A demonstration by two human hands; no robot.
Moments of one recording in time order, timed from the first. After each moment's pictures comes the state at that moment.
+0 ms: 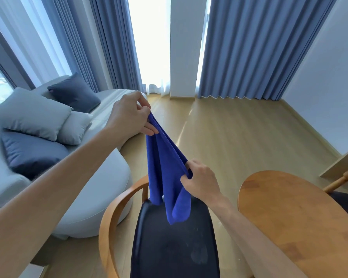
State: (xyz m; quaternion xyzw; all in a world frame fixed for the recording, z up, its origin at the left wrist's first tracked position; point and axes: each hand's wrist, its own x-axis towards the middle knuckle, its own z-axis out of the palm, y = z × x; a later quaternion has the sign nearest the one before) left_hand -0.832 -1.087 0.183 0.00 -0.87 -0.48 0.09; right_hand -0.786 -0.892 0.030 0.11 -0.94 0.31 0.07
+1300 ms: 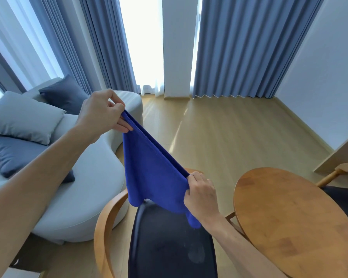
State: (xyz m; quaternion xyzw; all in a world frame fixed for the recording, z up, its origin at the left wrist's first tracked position) left_hand -0.830 -1.111 0.193 0.03 -0.88 -0.47 0.12; right_hand -0.745 -0.886 0.013 0.08 -0.96 0.21 0.15
